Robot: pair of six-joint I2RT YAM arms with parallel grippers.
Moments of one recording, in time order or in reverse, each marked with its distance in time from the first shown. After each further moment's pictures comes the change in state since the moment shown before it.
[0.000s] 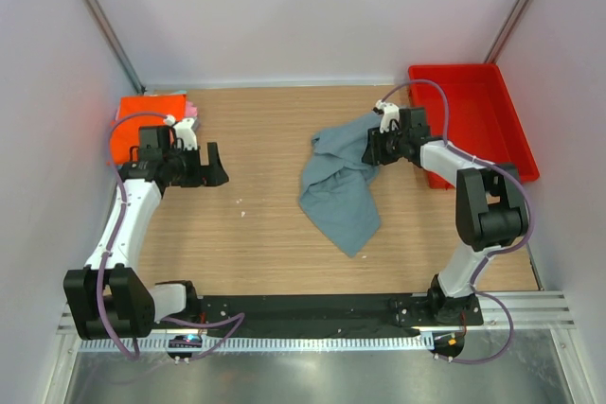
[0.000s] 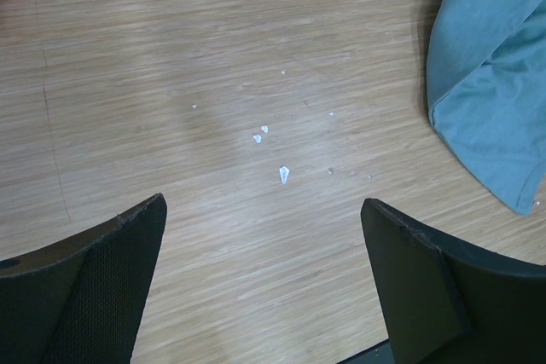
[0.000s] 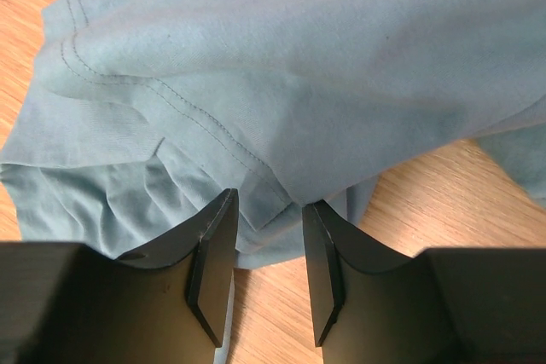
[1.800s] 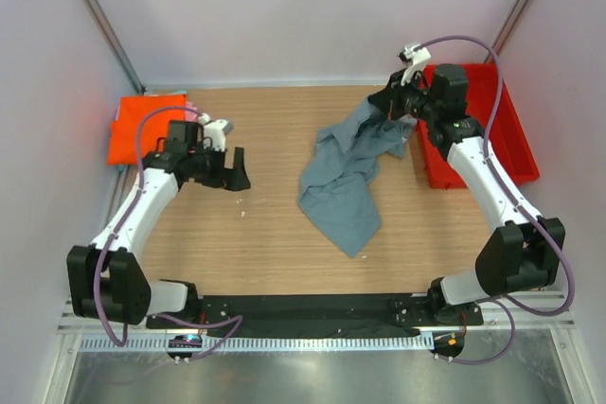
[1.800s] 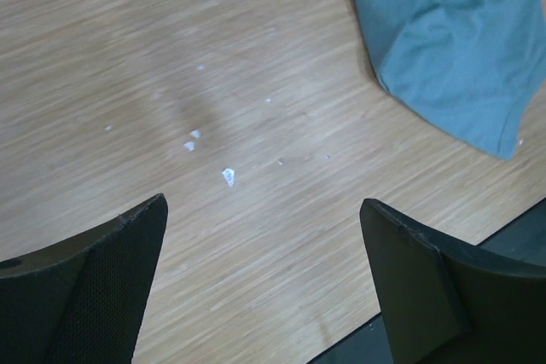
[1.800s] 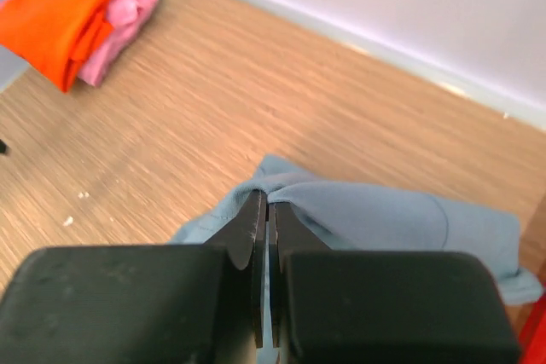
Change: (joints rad) left arm -0.125 0.067 0.028 -0.010 0.046 0.033; right arm 0.000 -0.303 0.175 0.052 -0.104 0.062
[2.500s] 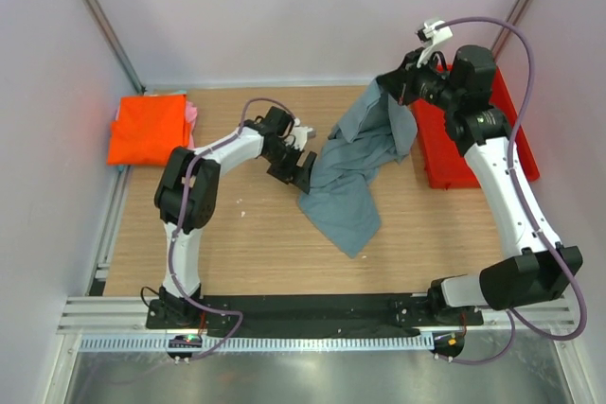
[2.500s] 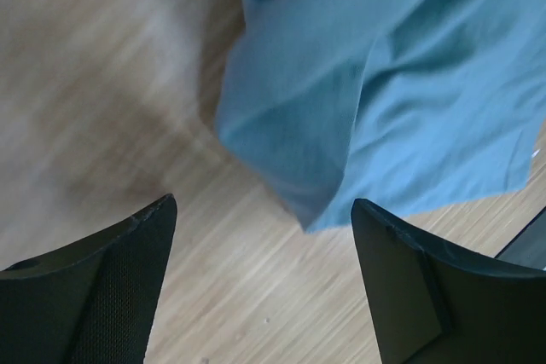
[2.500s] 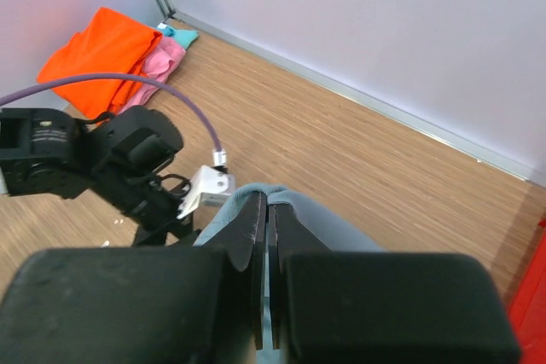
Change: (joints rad) left arm -0.406 0.775 0.489 -0.011 0.023 0.030; right arm 0.000 -0.082 0.223 -0.173 -0.003 0.033
